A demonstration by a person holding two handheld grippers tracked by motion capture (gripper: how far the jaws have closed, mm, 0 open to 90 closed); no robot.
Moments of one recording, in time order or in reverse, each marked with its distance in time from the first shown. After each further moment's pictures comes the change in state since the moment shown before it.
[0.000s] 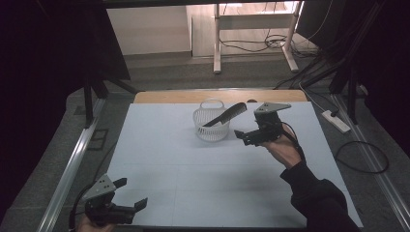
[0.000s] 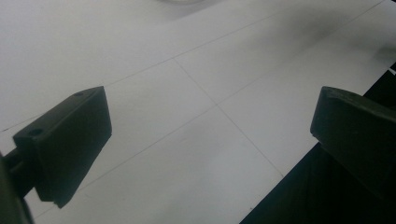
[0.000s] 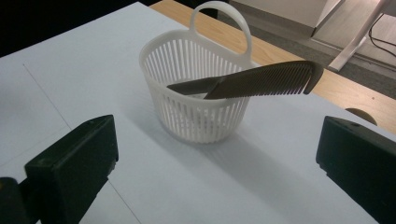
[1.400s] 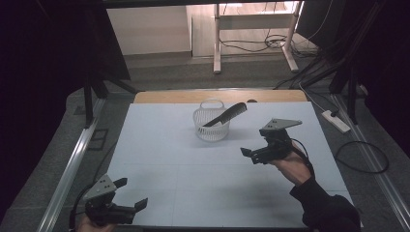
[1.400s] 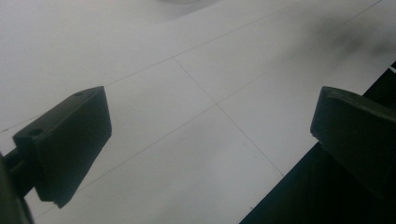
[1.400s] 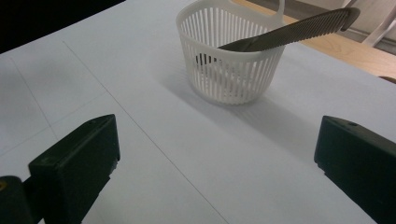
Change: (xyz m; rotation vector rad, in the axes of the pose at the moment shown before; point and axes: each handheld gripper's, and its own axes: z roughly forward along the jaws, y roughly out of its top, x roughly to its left) left arm 0.000 0.000 0.001 0.002 -0.003 0.003; right arm 0.019 -0.033 -0.035 0.025 0.065 0.017
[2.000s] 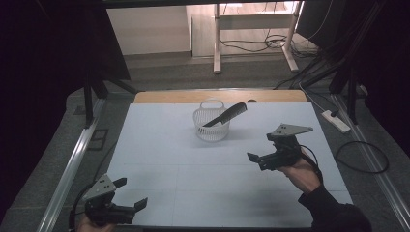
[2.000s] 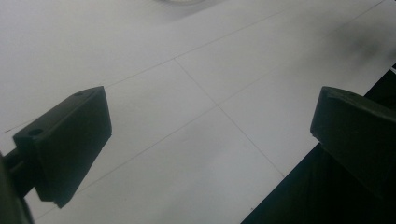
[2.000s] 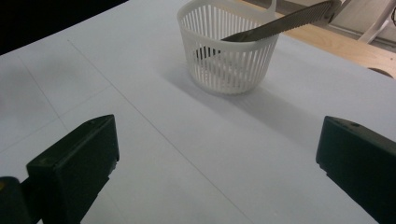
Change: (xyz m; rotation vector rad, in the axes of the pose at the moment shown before) left arm 0.000 0.000 -0.001 -0.002 0.004 0.001; right arm 0.003 -0.012 -0.022 -0.009 -0.007 0.016
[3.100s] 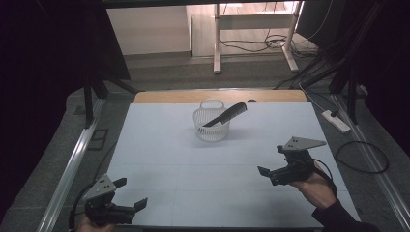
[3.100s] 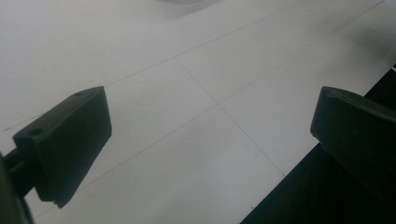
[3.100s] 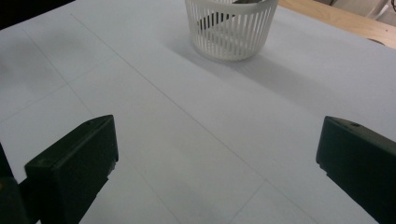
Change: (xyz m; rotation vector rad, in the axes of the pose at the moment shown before) left arm 0.000 0.000 0.000 0.002 0.004 -0.004; right arm 0.007 -0.029 -0.031 0.049 -0.014 -0.004
